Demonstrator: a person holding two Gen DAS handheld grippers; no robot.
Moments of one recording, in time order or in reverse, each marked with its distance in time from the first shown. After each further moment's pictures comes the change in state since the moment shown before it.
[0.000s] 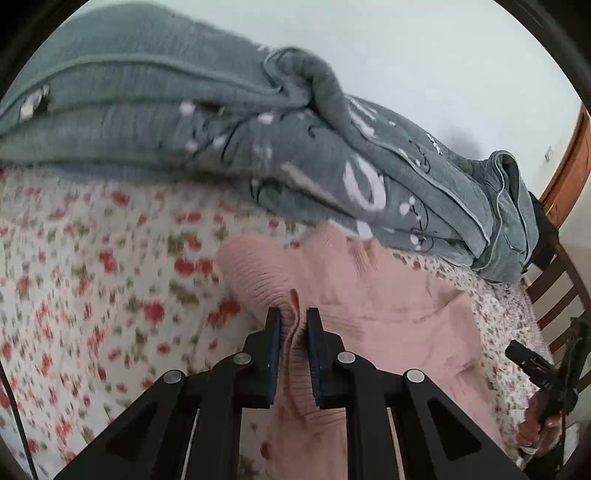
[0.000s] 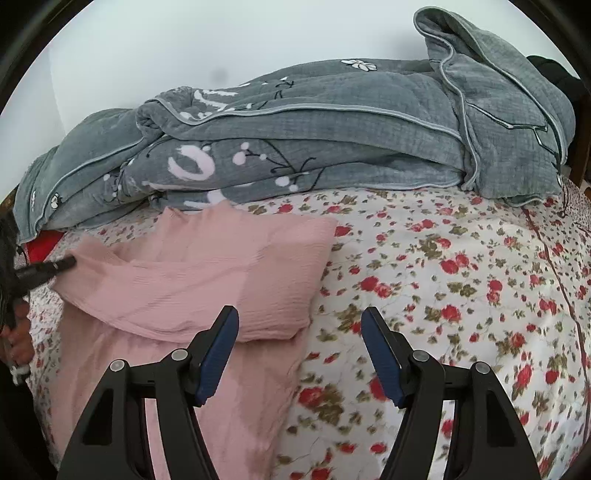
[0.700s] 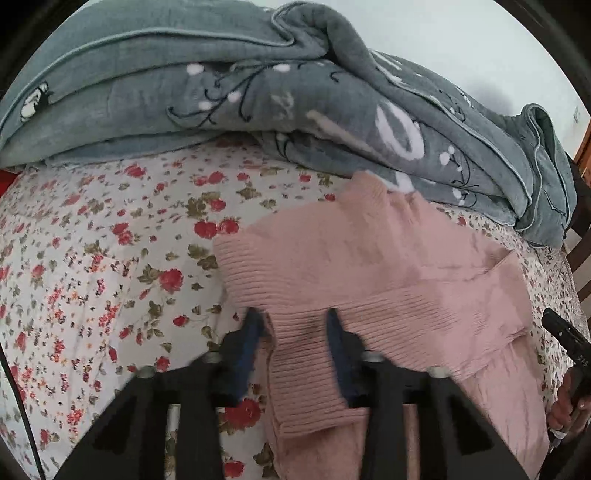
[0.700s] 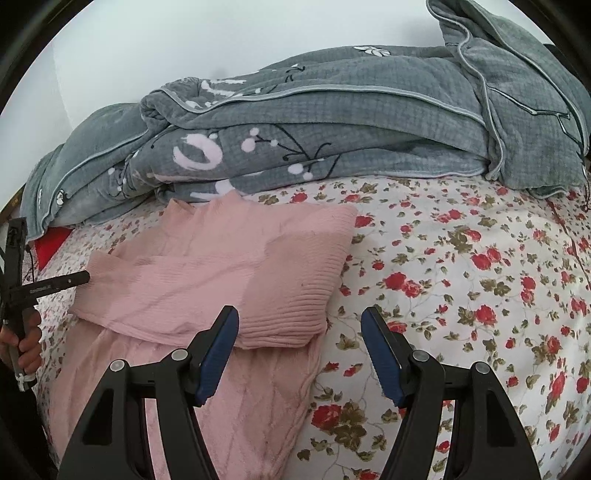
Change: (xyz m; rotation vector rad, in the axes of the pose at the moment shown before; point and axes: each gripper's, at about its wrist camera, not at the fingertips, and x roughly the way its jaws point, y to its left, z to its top) left arm 0.031 0.003 -0.021 0.037 0.136 0.137; right arm 0.029 0.003 -0.005 0.002 0.026 0.058
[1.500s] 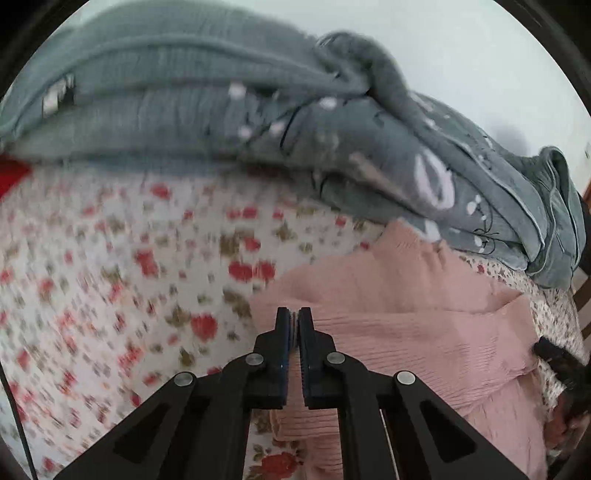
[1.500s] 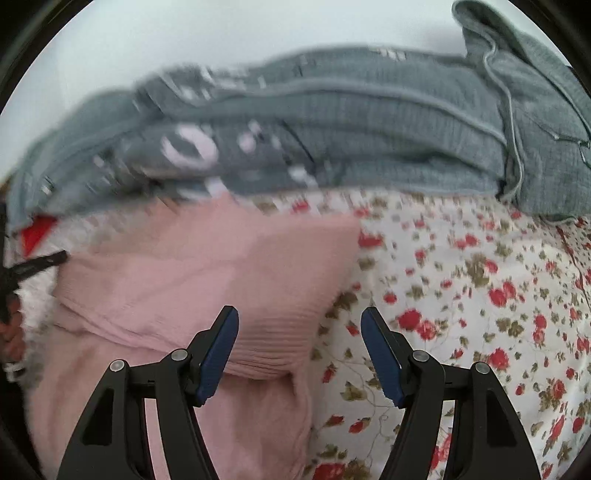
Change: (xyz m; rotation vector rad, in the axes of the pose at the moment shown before) left arm 0.007 0.032 0.021 -0.096 -0.097 0.021; right arm 0.045 0.013 0.023 -0.064 0.040 -0.062
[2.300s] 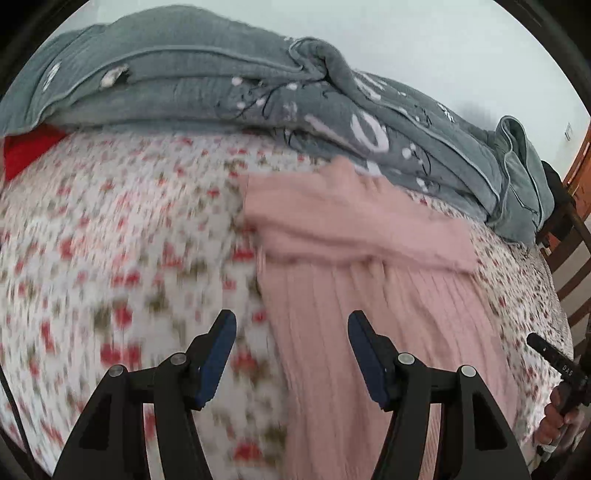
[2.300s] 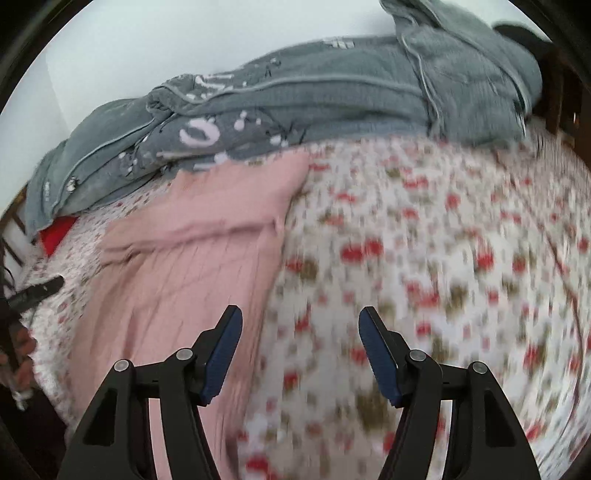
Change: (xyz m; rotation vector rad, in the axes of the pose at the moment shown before) left arm -0.141 -0.028 -0.123 -0.001 0.061 -0.010; right arm -0.144 -0.040 -0.109 0.140 0.042 0.057
